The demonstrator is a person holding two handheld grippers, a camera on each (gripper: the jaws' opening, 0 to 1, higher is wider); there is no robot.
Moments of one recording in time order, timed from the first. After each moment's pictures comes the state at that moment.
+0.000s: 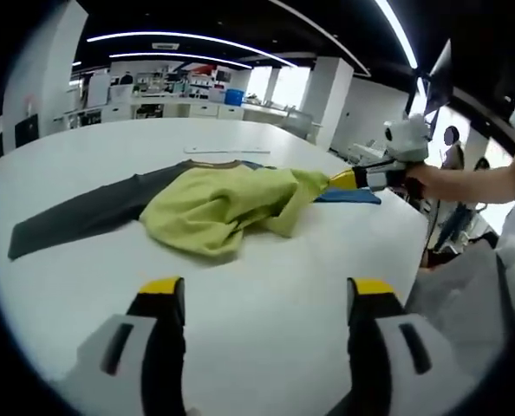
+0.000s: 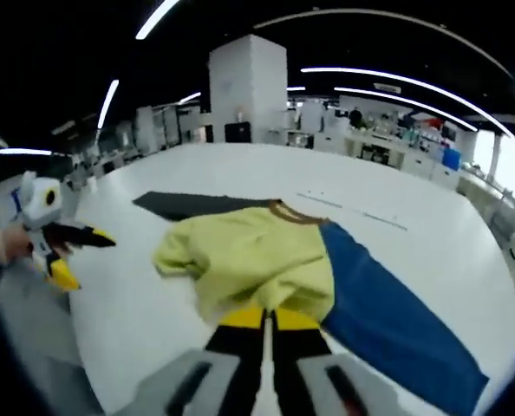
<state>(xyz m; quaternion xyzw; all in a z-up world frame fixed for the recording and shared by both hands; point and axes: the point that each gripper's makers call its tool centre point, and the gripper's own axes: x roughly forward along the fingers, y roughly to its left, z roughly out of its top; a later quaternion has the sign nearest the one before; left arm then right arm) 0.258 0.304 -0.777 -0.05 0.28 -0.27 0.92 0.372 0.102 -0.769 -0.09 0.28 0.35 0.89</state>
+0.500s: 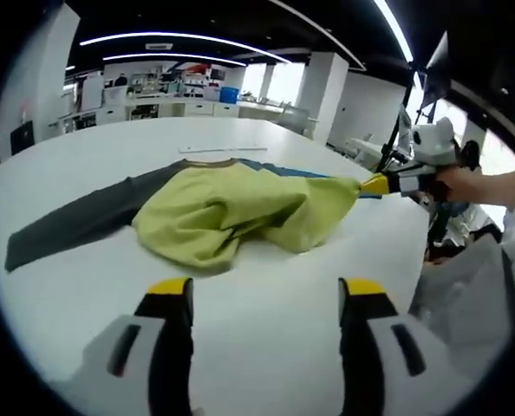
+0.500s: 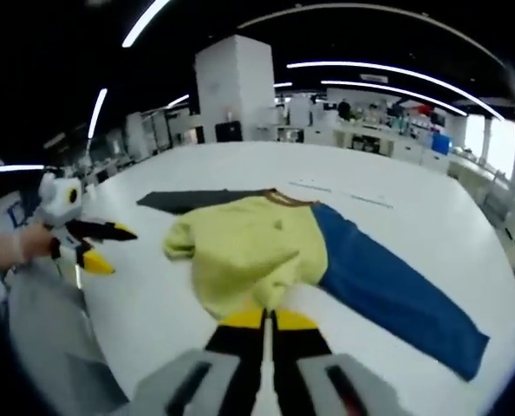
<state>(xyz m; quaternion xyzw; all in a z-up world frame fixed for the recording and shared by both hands) 0.268 0.298 -0.783 -0.03 0.28 -0.28 0.92 0.323 0.078 -0.771 -0.07 0.30 0.34 0.89</state>
